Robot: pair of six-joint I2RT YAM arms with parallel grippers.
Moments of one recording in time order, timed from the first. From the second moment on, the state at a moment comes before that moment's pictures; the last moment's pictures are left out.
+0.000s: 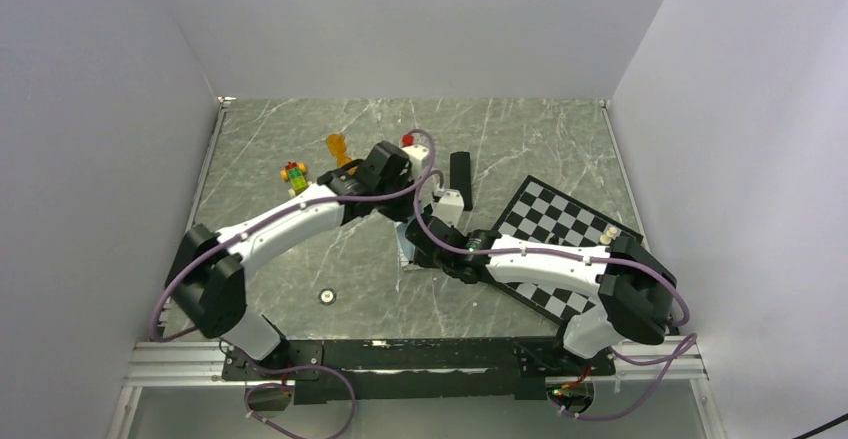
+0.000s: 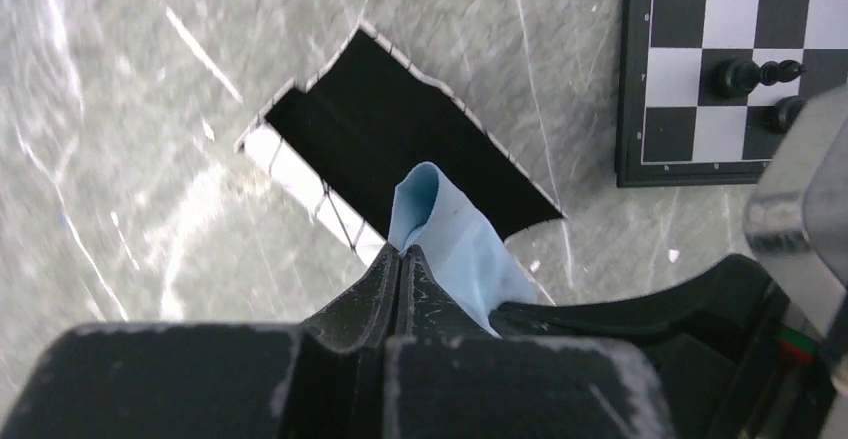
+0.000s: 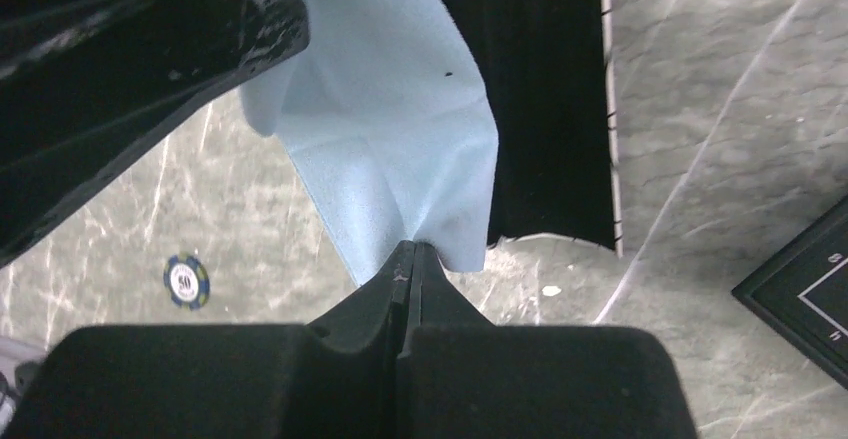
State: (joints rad) left arm -0.74 1.49 1.16 -0.47 0.03 -0.25; right arm 1.10 1.49 0.92 -0.30 0.43 0.99
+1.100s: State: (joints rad) left arm -0.66 1.97 1.50 -0.59 0.22 0.10; right arm 0.97 1.64 0.91 -0.20 0.42 1.01
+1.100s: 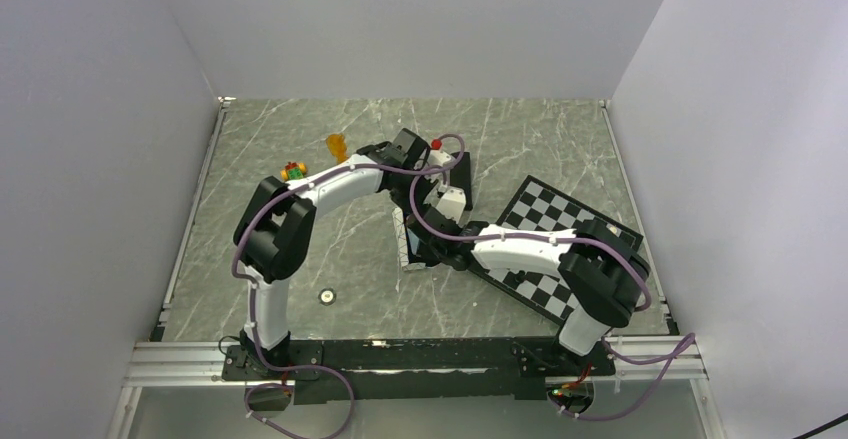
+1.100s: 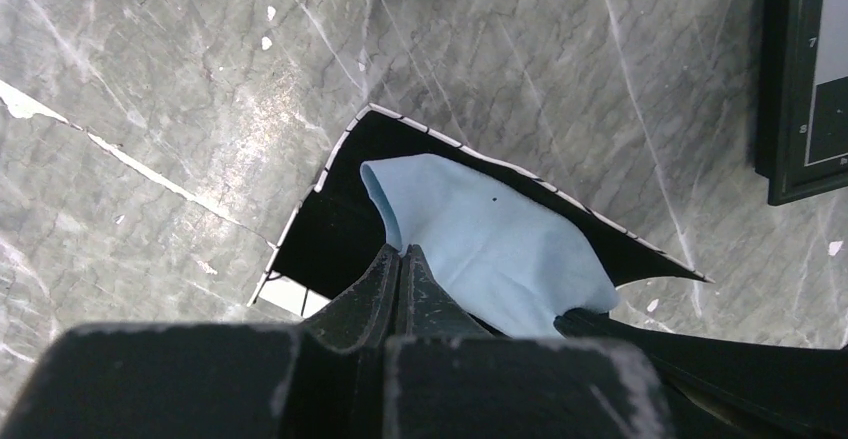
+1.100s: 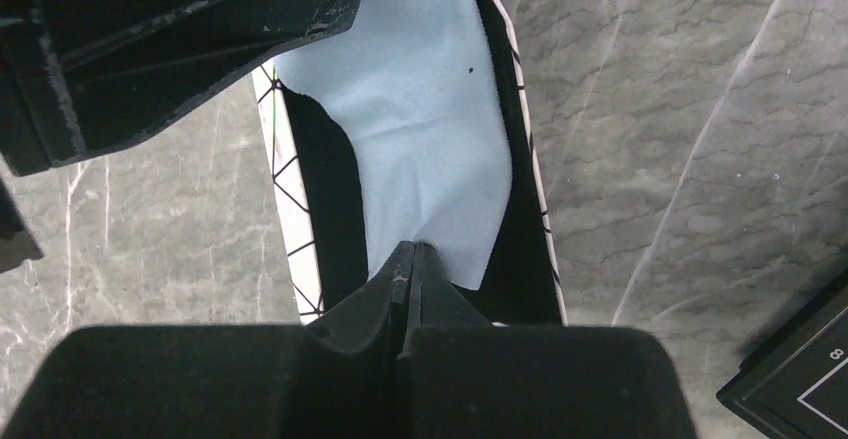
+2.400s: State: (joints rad) left arm -0.64 2.09 1.62 -0.72 0.18 0.25; right arm 0.97 1.68 0.93 -0.16 0.30 0.99
